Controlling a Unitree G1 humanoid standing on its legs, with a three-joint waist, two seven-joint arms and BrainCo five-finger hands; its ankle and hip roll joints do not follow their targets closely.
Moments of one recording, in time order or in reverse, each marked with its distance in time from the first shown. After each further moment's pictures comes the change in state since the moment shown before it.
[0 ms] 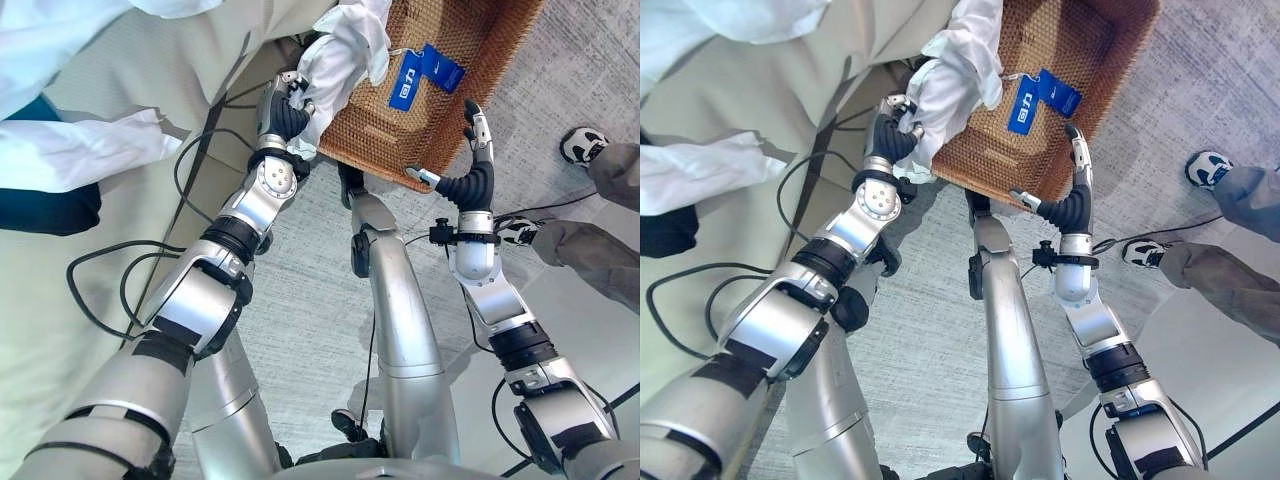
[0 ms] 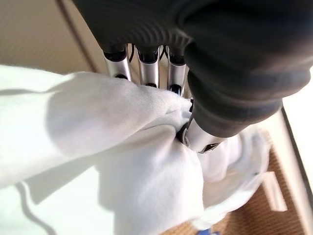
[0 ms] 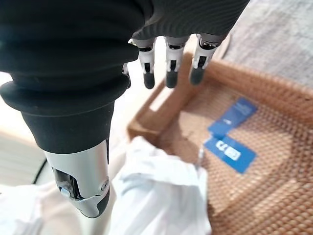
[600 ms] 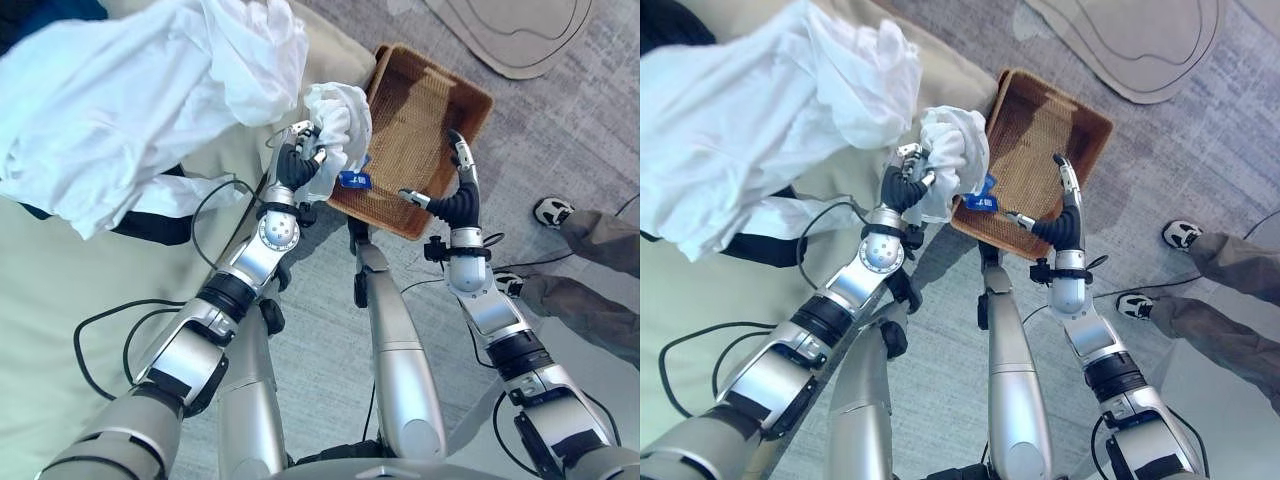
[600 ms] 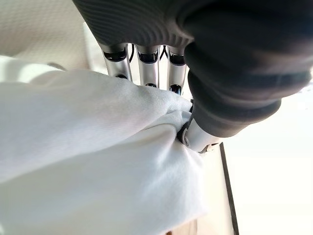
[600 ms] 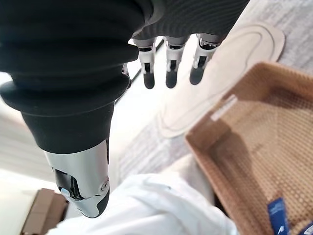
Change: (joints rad) left arm 0.321 0.015 0.008 -0.322 -0.061 -0.052 -0.025; right arm 0.049 0.003 0.040 0.082 0.000 0.010 0.028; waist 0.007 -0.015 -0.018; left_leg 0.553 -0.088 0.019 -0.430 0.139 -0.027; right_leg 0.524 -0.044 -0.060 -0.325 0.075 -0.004
